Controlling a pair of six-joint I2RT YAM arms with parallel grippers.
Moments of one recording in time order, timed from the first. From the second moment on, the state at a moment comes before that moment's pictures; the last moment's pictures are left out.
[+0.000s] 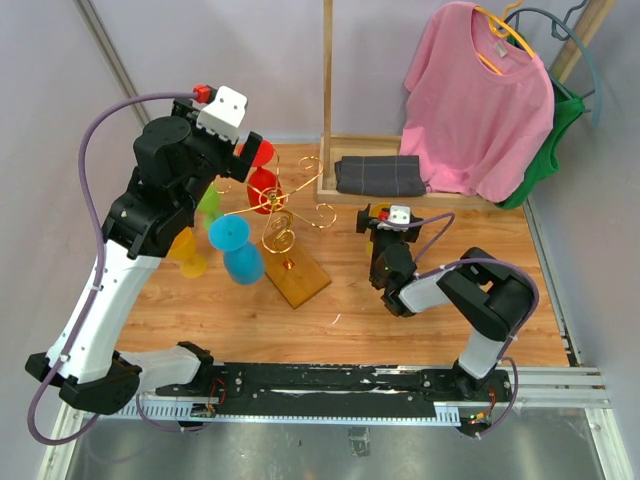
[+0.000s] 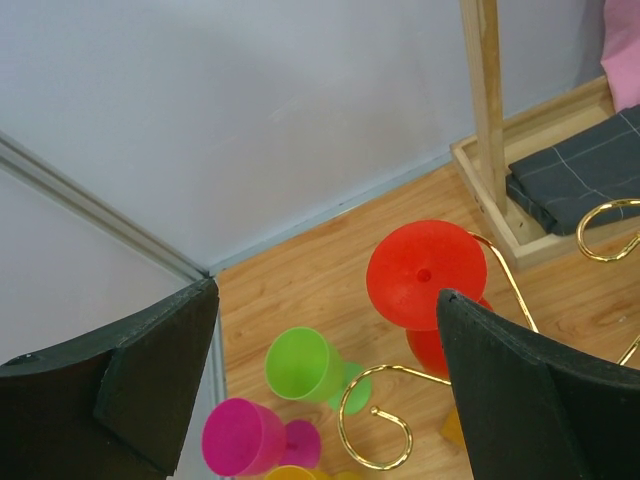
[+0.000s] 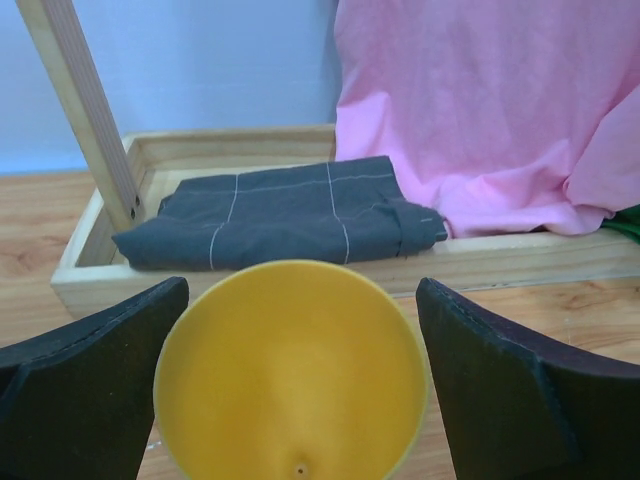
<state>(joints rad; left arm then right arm) -0.51 1.19 1.68 -0.59 -0.33 0.37 0.79 1.75 0.54 1.45 0.90 -0.19</state>
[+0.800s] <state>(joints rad) -0.45 1.17 1.70 -0.65 -0.37 0.23 0.86 1.13 0.50 1.14 0.97 -0.43</state>
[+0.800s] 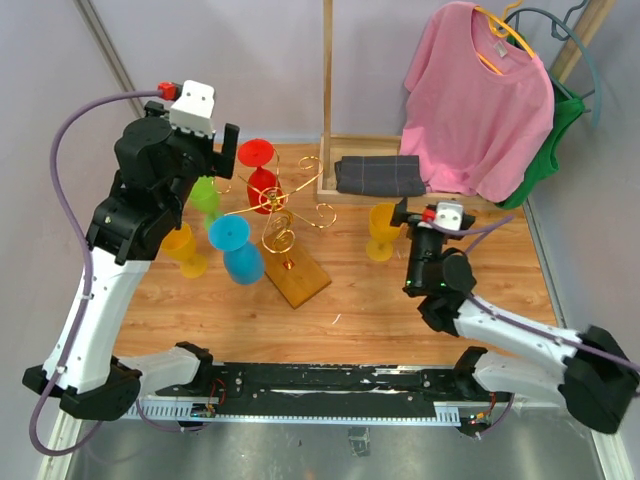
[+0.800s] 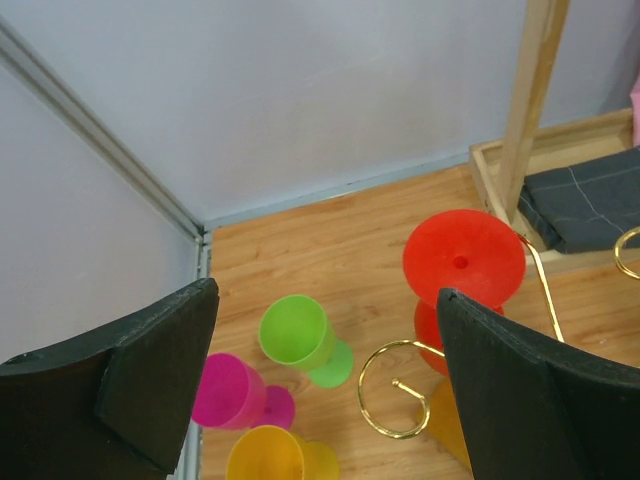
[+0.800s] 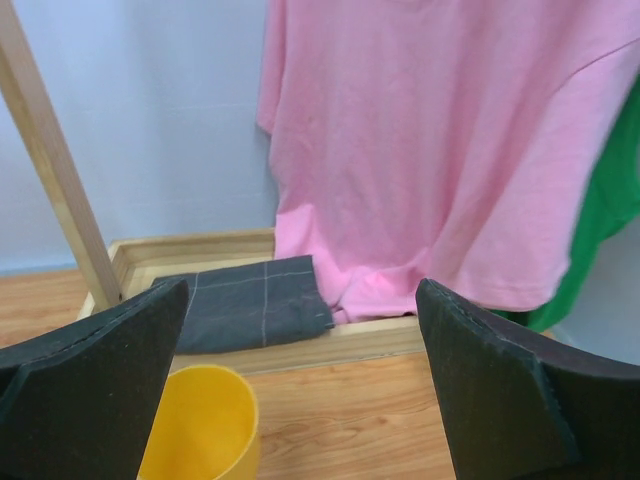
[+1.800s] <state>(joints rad) -0.14 0.93 1.58 -0.87 0.11 -0.33 0.87 0.77 1.19 -0.35 0.97 -0.19</state>
